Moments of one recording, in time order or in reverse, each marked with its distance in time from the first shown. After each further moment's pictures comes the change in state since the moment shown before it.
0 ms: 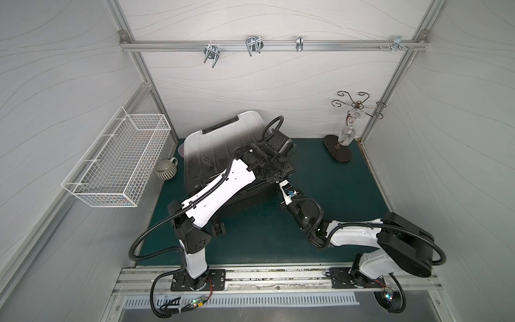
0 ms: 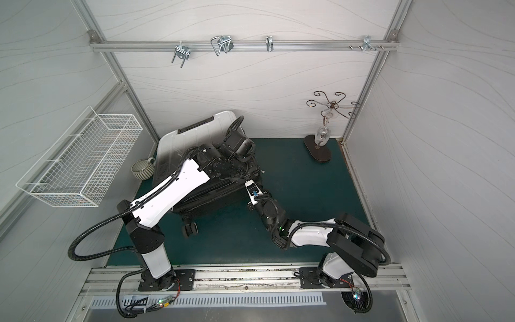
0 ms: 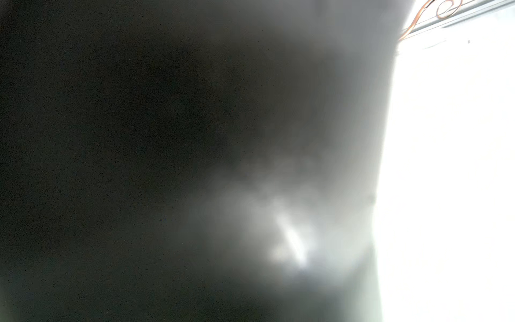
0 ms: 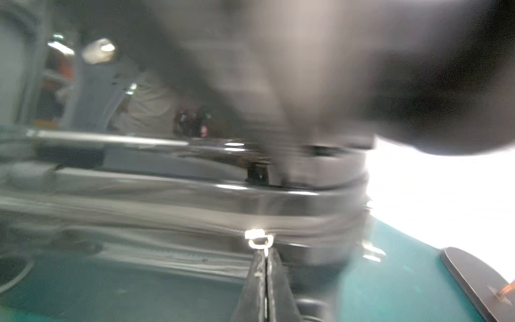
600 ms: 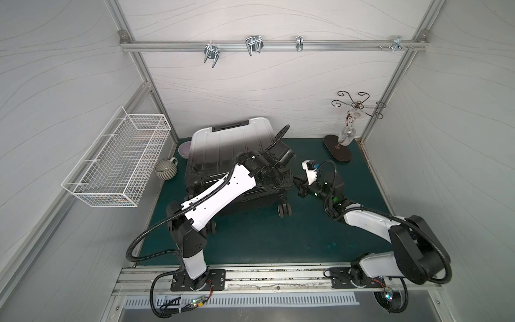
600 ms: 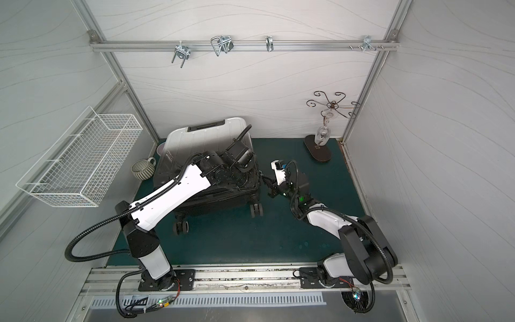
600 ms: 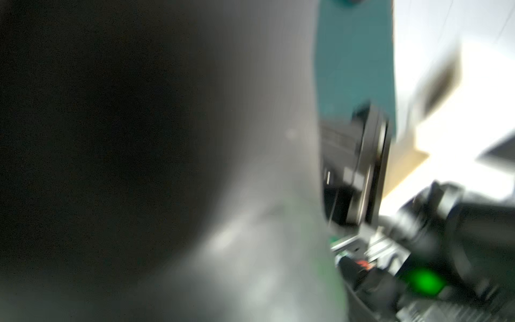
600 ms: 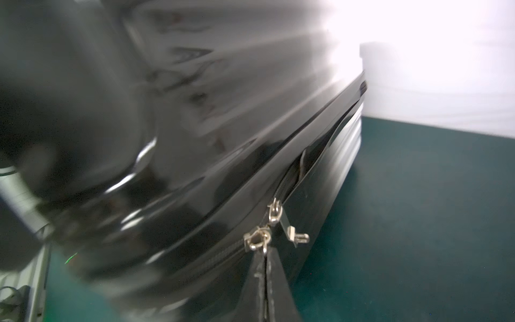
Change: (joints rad) left arm -0.064 -0.049 -0.166 -0.010 0.085 0.386; right arm -0.550 -0.006 0.135 -0.420 -0.913 0.423
